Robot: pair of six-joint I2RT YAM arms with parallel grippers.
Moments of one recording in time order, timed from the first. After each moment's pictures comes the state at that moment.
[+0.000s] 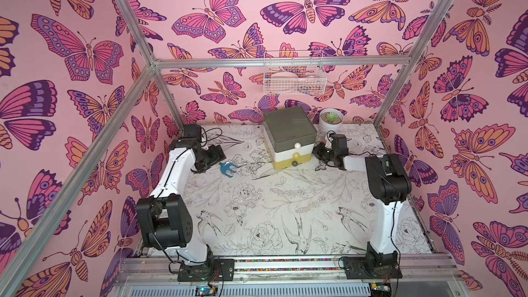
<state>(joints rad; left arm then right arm) 0.09 1.60 1.39 -0.93 0.28 -0.38 0.24 2.12 1.21 0.30 -0.45 0.85</state>
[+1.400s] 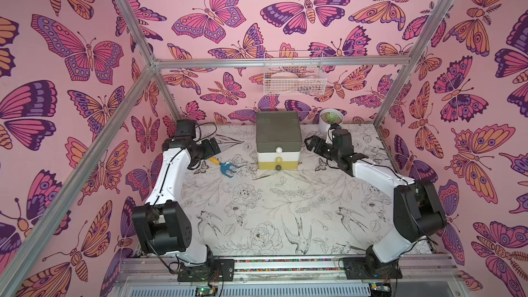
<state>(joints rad) 0.12 1.55 1.44 -0.87 0.14 -0.34 0.37 1.61 1.09 -0.01 -0.13 0.59</state>
